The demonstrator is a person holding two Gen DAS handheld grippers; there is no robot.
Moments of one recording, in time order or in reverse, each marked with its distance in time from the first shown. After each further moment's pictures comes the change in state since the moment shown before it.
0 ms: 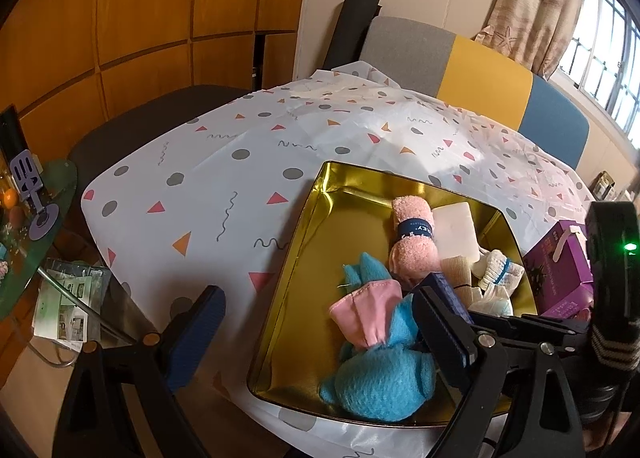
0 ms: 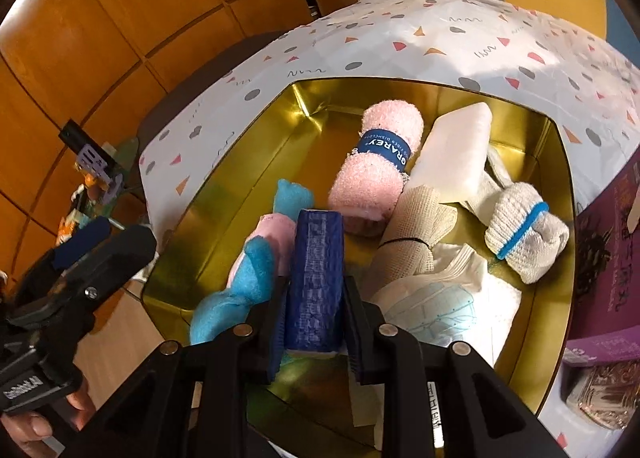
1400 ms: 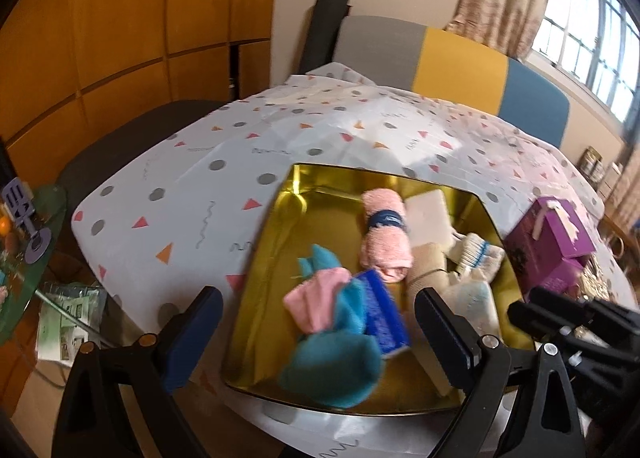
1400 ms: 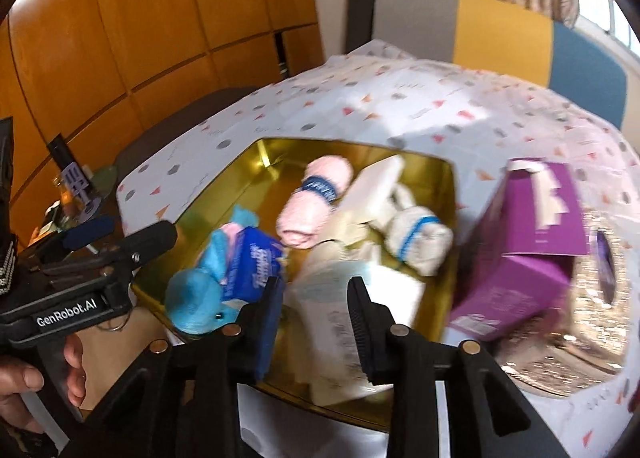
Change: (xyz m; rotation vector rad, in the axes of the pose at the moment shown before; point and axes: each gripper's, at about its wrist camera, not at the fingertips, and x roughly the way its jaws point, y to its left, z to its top) left arm -0.011 -0.030 -0.007 0.107 -0.014 -0.036; right arm -0.083 0.001 -0.044 -0.045 -0.233 -0.215
